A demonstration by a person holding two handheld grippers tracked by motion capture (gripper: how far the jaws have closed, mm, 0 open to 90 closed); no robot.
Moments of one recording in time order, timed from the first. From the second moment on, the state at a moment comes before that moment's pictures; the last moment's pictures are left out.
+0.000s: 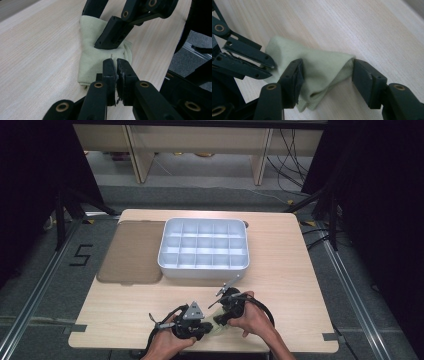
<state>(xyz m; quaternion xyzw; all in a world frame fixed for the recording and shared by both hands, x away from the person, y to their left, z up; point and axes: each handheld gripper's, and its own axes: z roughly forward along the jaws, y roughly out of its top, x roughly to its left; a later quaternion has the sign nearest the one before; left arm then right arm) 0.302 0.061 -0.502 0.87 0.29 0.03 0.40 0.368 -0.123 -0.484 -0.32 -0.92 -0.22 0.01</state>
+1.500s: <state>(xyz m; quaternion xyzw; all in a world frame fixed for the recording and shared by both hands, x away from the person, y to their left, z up) 0.278 0.157 -0.502 0.82 0.38 0.07 0.42 0.360 -0.114 -0.475 -0.29 -0.93 -0.22 0.03</state>
